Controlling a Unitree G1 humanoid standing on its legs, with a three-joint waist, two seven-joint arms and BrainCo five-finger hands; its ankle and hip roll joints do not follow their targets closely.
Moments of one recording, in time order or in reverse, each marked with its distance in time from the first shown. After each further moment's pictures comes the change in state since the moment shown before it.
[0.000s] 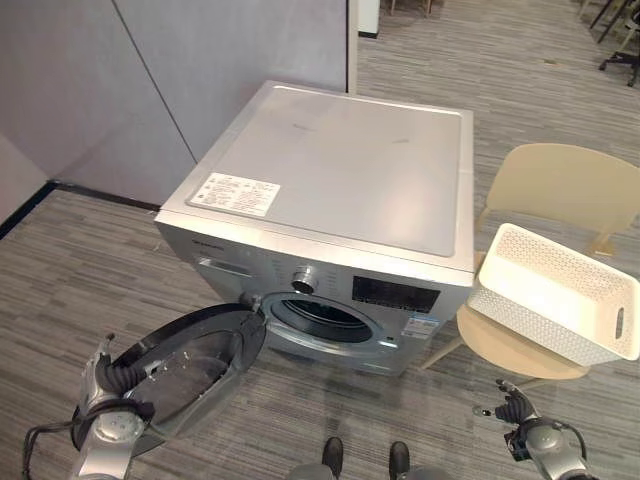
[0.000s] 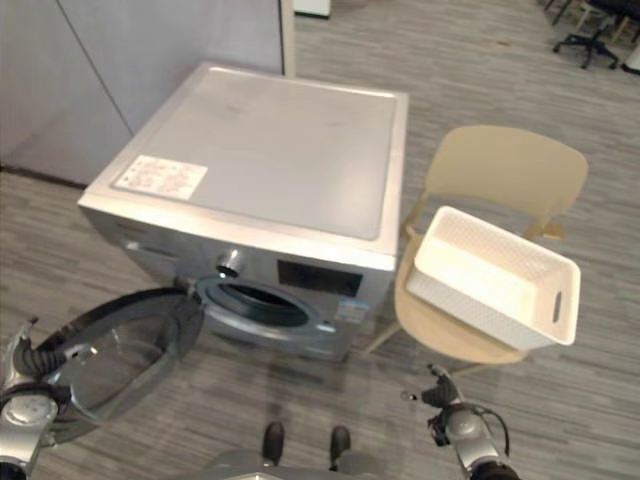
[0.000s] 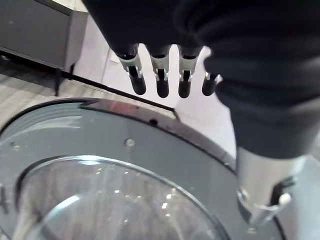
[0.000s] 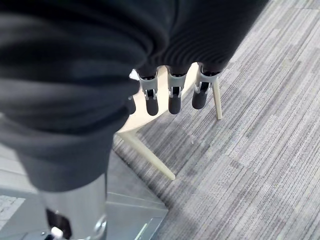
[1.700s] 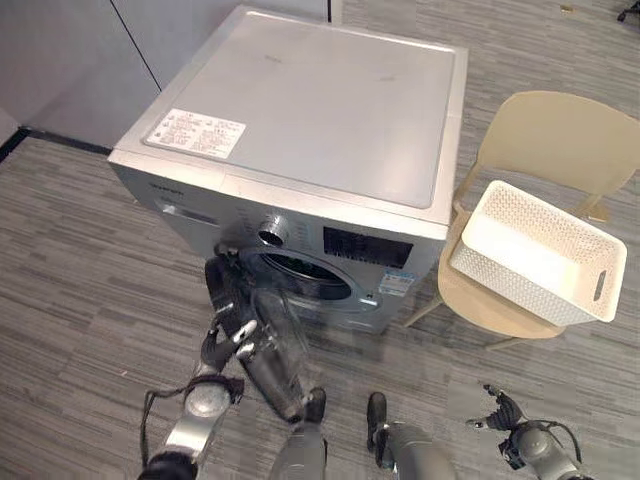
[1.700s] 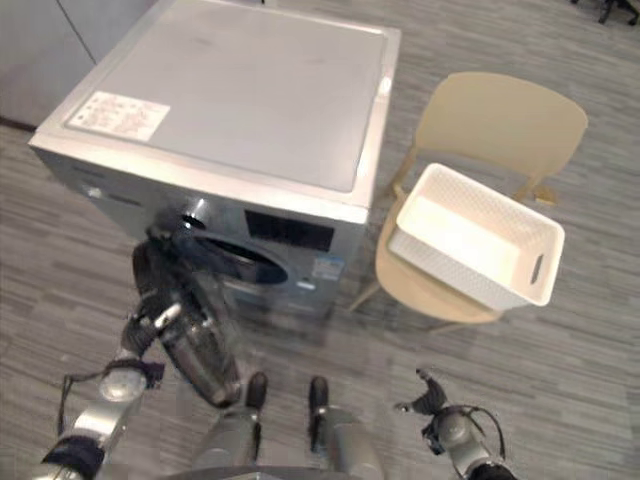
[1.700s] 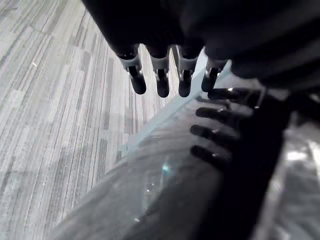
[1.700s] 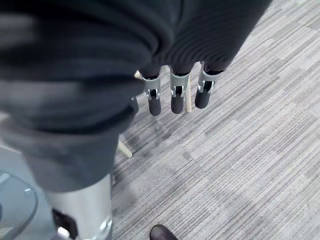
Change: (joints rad) left arm -0.212 -0.265 -0.313 -0.073 -0.168 -0.037 0.036; right arm 0.000 -0.016 0.135 -0.009 -0.068 -0.004 -0.049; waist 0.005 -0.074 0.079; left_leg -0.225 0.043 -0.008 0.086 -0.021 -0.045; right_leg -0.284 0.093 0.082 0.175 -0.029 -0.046
